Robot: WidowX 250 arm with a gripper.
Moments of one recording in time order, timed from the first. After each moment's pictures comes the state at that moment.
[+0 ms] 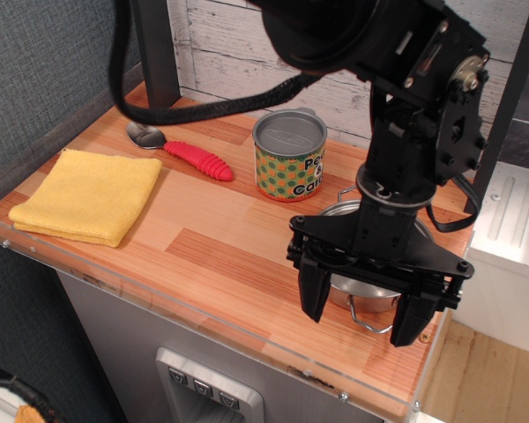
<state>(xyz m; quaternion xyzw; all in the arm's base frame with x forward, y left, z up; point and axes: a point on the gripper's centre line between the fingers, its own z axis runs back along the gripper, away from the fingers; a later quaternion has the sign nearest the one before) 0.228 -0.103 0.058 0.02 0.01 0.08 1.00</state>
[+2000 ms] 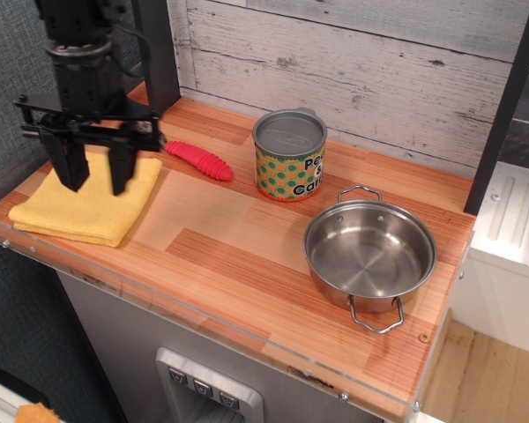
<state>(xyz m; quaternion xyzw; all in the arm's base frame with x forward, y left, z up) 0.233 0.134 0.079 0.05 0.02 0.20 0.98</state>
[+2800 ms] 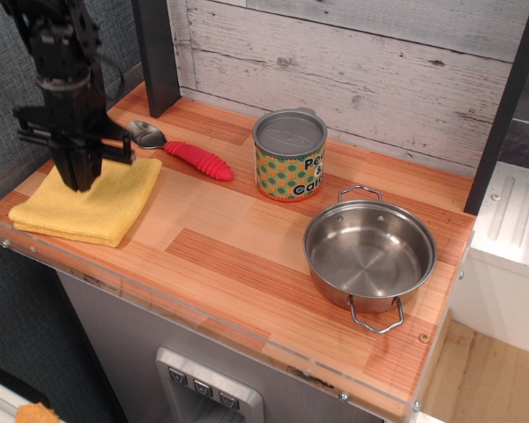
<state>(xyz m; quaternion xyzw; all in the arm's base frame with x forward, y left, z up) 0.260 0.186 0.030 0.08 -0.02 0.13 0.99</state>
